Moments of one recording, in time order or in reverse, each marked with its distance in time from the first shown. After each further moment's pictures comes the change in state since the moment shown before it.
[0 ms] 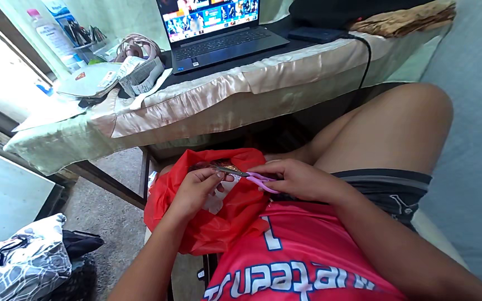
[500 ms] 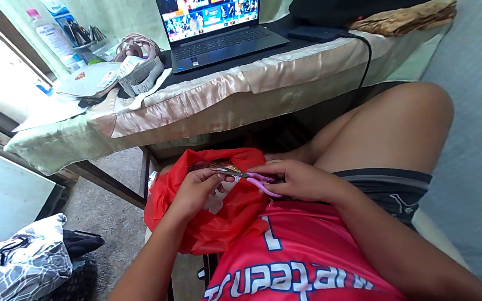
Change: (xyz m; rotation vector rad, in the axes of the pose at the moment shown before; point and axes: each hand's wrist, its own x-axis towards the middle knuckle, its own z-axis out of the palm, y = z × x) left_hand -0.001 0.000 0.001 -0.013 -0.016 0.014; right_hand -0.003 -0.002 -0.001 0.010 -0.023 -0.025
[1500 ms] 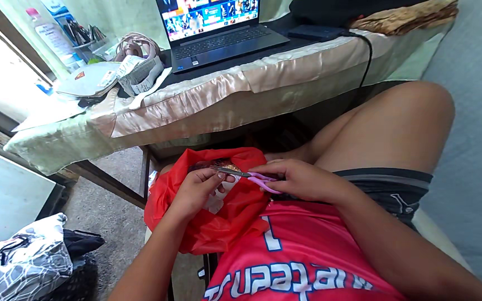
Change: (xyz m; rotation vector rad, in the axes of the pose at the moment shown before) left_hand 0.000 0.000 0.000 0.014 -0.011 0.004; right_hand -0.001 0.000 -0.001 -0.060 0.023 0.011
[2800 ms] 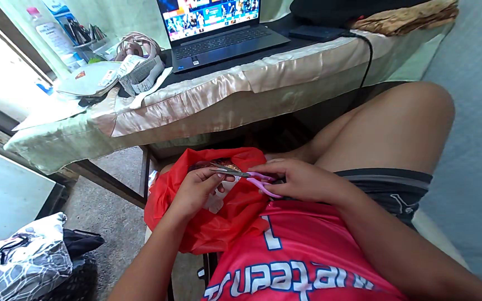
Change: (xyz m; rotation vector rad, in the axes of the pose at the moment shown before) left_hand 0.000 -0.001 0.000 -0.020 0.008 0.011; right_hand -0.001 -0.004 0.000 -0.021 0.001 -0.028
